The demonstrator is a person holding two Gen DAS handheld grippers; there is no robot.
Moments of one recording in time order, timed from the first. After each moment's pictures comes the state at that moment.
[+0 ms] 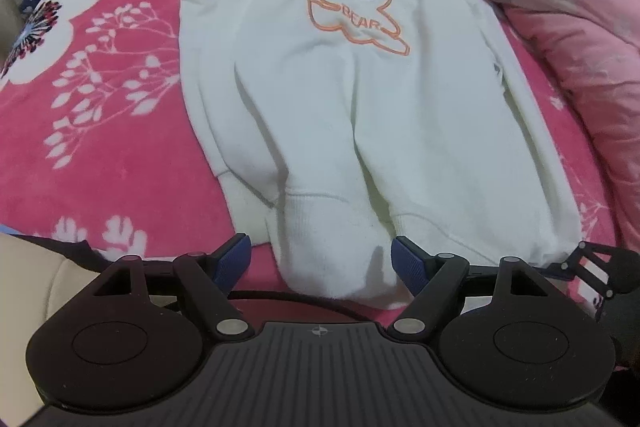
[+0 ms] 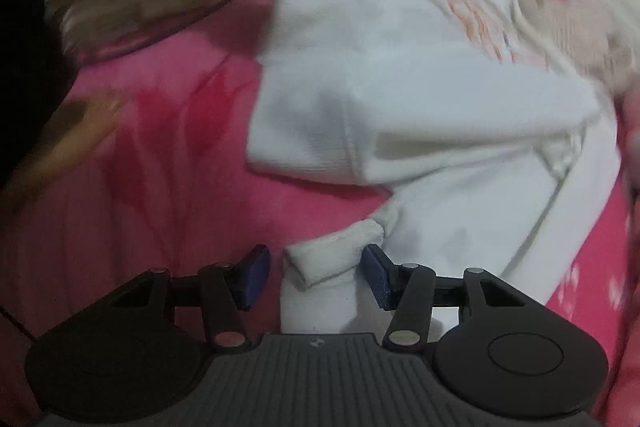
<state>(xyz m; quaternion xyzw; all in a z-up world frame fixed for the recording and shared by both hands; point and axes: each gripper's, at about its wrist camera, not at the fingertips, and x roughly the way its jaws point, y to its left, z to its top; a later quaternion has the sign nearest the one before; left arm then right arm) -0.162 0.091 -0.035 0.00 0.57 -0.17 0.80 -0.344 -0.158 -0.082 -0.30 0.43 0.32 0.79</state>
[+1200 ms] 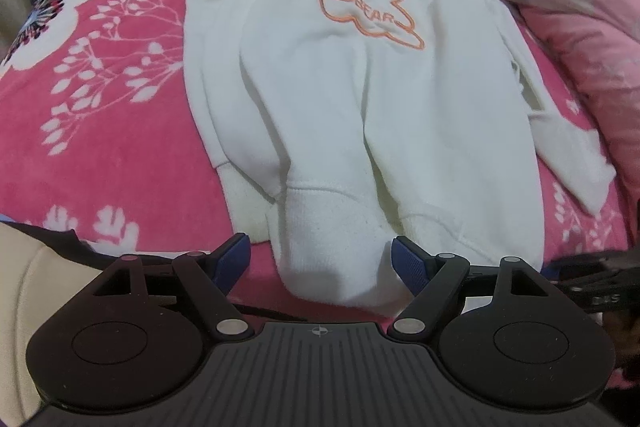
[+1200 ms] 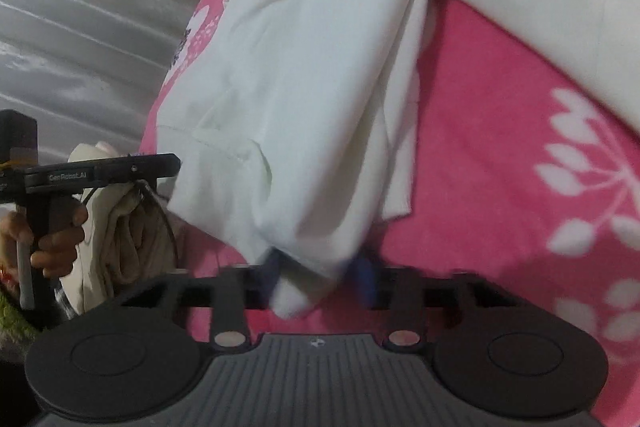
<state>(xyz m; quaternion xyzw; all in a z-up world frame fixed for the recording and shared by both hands) -0.153 0.104 -0.047 -0.01 0.57 -0.16 0.81 -0.223 -0.221 -0.112 0.28 0.56 0.23 0.74</state>
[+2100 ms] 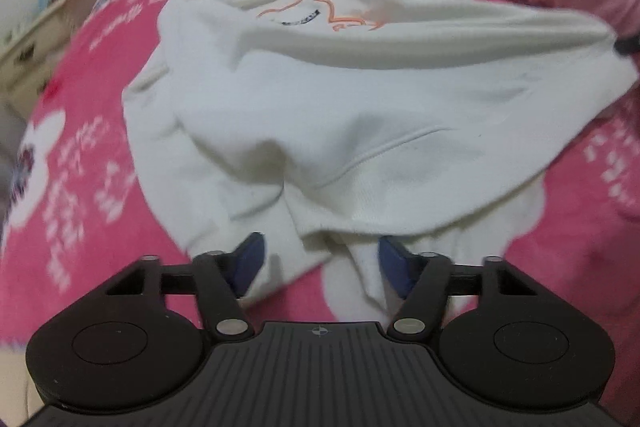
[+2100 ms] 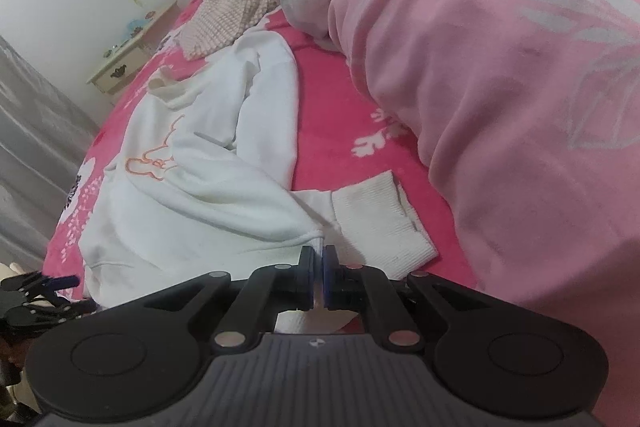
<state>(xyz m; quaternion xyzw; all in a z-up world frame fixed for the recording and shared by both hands) -0.174 0.042 -0.070 0.22 0.45 -0.23 0.83 -0.256 -0.395 -0.030 0.22 0.45 0.02 0.86</state>
